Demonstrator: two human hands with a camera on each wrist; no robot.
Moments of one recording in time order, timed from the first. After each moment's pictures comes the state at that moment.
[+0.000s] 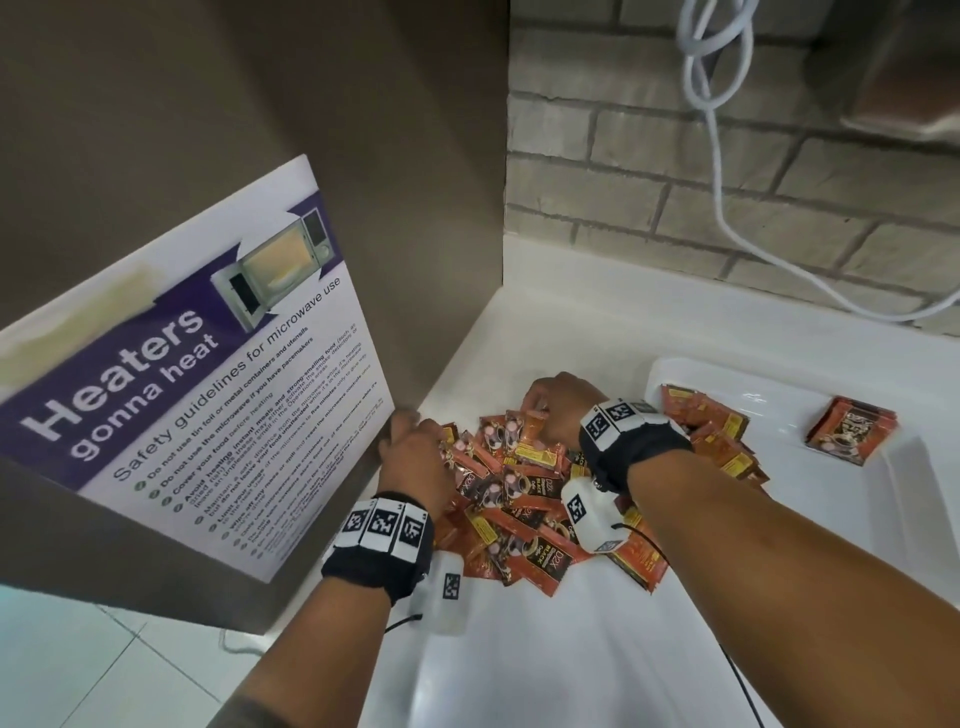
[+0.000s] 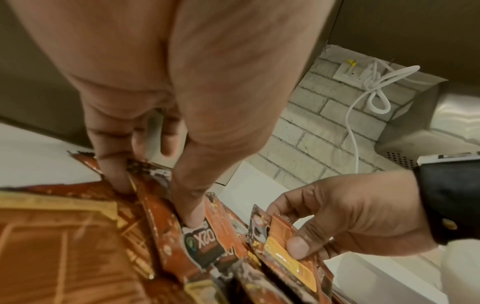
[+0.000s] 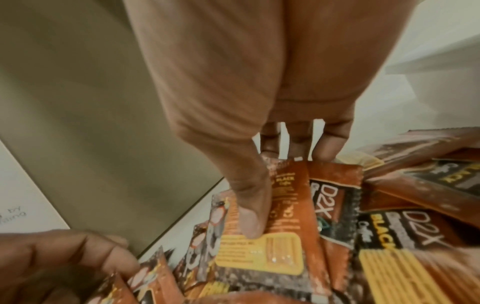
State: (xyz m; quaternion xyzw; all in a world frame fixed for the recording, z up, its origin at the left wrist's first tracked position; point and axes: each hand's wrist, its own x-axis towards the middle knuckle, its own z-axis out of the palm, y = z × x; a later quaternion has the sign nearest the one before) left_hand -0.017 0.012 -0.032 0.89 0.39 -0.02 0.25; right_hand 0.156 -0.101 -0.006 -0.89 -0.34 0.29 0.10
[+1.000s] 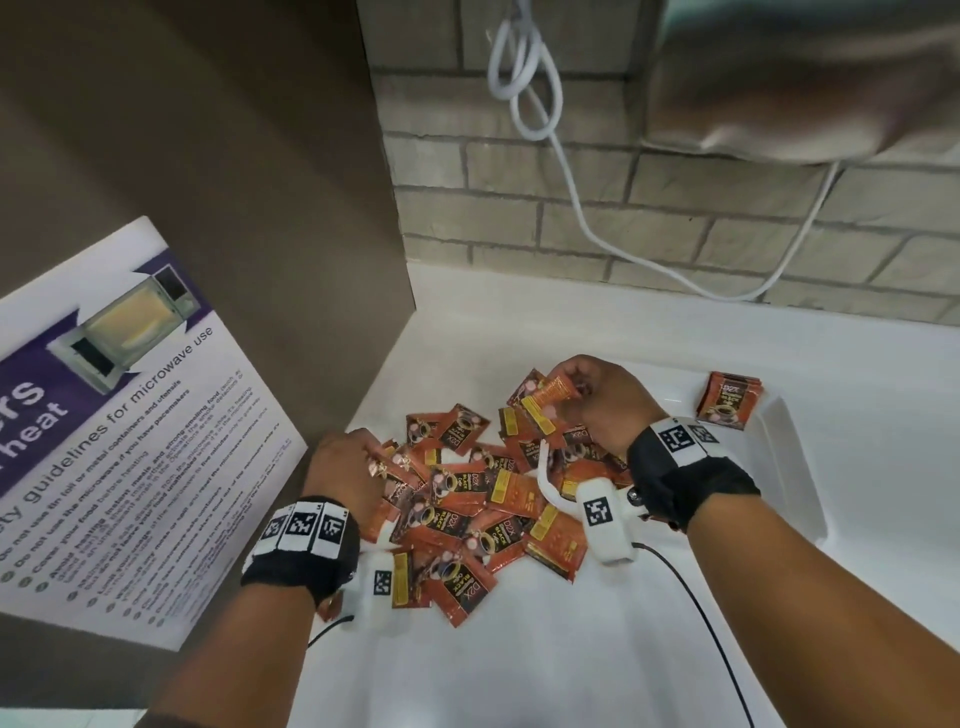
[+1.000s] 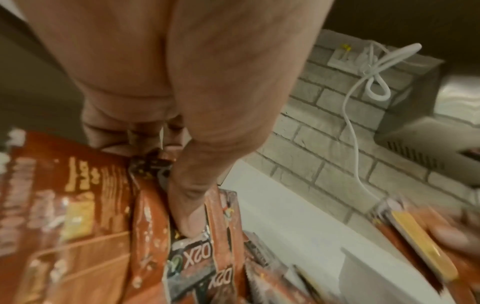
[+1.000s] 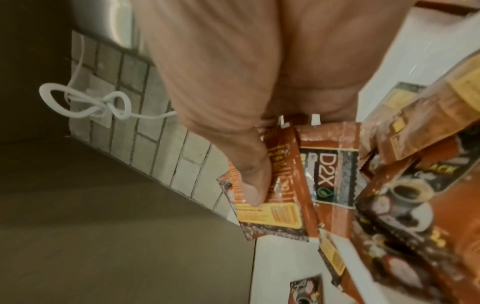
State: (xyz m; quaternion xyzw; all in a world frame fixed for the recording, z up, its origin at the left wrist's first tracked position) left_hand 0.007 0.016 -0.018 0.90 0.36 -0.02 0.24; right_hand 0.180 -0.236 0.021 -0.85 -0.20 0.18 0.45
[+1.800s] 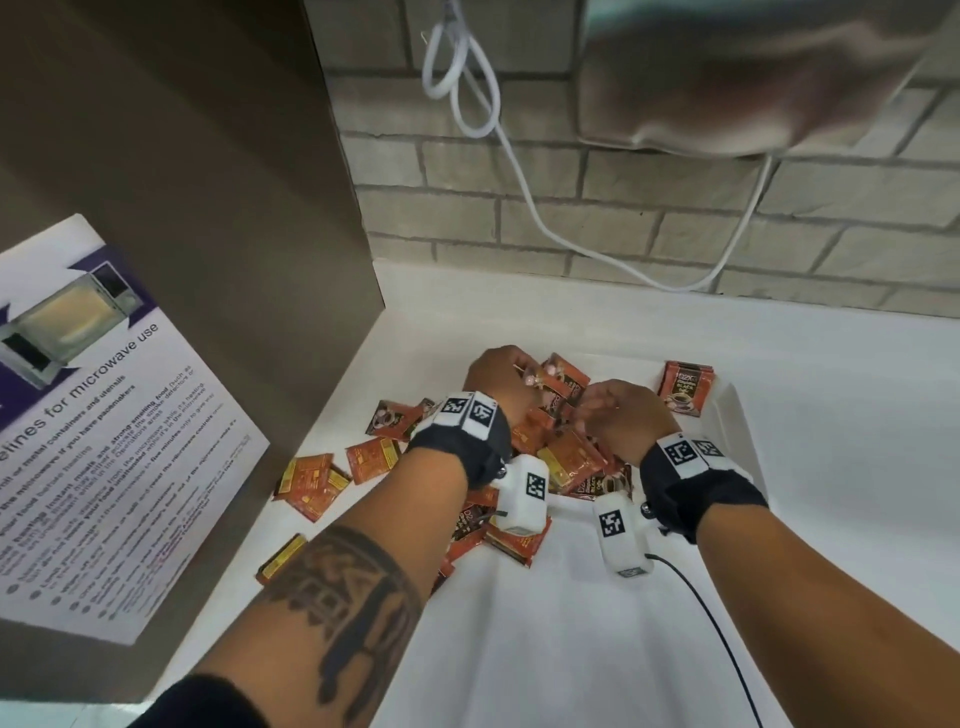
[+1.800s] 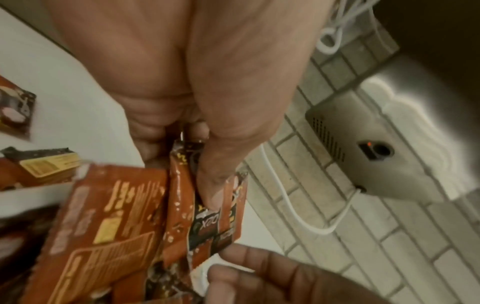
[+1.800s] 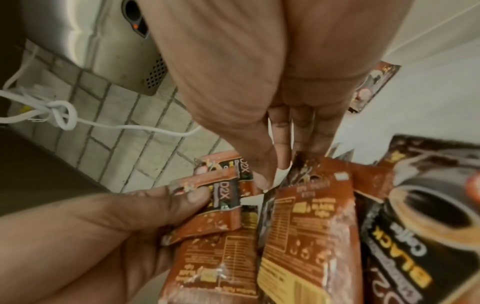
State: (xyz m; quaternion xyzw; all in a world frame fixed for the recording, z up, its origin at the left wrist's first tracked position) left_hand 0.146 -0.131 0.027 0.90 0.17 -0.02 0.39; right_hand 0.185 -0.308 0.004 -0.90 -0.10 0.18 0.40
